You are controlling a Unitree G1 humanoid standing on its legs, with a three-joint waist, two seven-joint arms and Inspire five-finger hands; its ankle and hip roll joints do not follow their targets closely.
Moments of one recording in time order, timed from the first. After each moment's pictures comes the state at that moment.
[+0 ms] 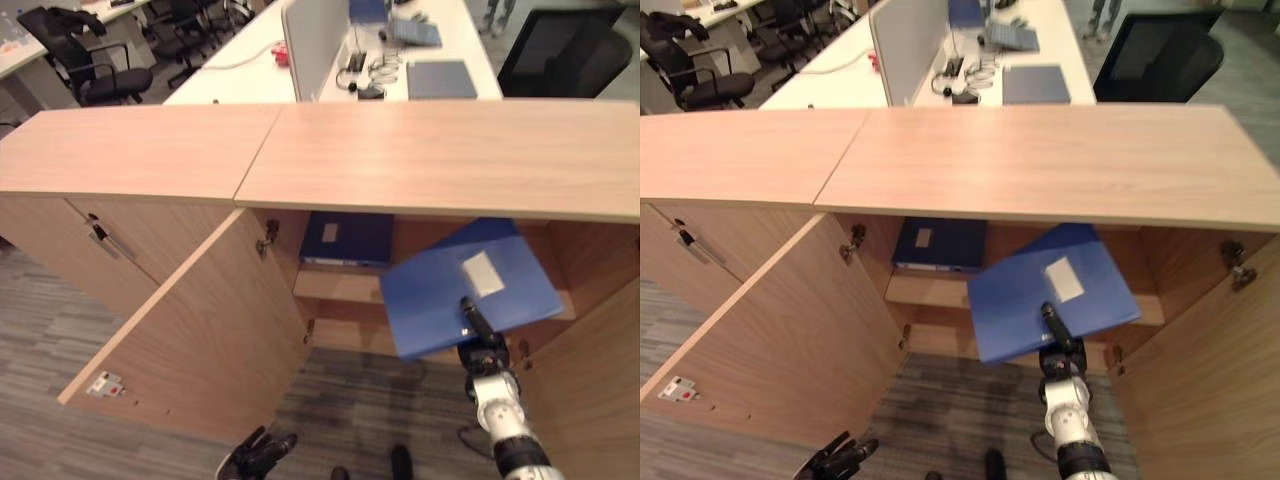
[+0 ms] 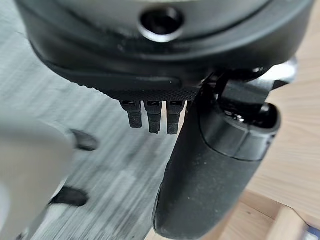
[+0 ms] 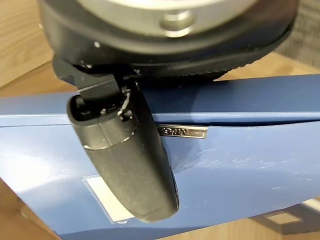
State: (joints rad) left arm 0.35 0.25 -0.18 0.46 -0.82 0.17 0.16; right arm -0.23 -0.19 -0.08 0.57 1.24 -0.18 -0.27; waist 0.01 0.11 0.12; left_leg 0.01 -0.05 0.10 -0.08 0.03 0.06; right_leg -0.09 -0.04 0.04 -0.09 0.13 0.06
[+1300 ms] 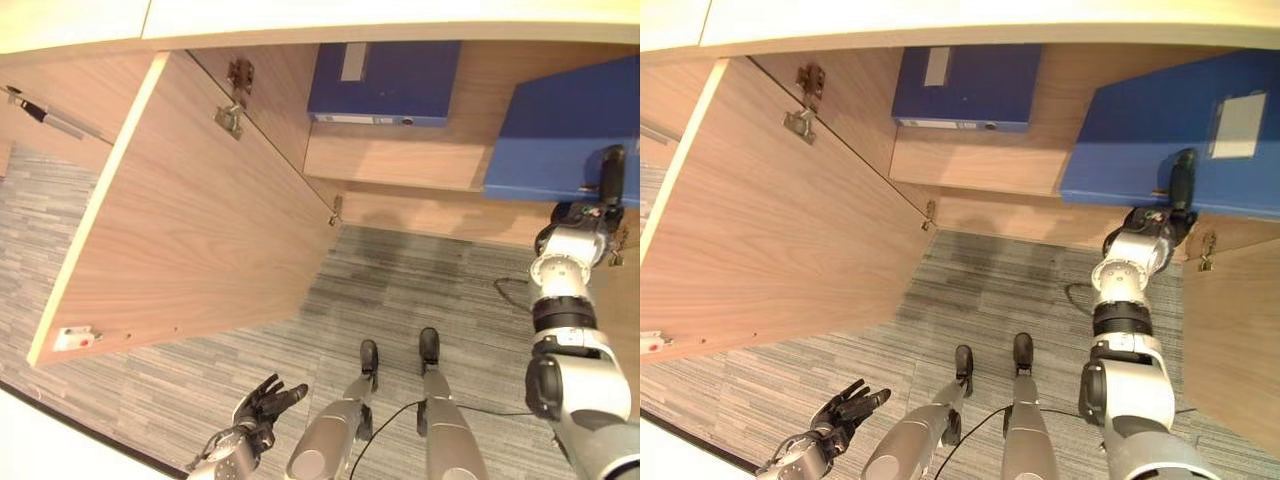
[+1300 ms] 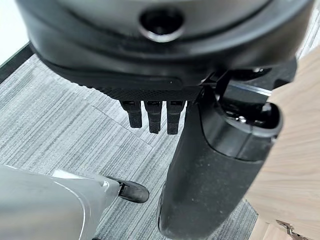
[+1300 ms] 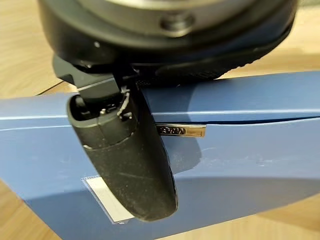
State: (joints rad) left arm 0.10 0.30 -0.26 0.53 -0.81 0.12 0.19; right arm -0.91 -0.47 -0.25 0.74 1.38 -0.43 -0.46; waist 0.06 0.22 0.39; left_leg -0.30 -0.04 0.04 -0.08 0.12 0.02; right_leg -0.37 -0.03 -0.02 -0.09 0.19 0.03
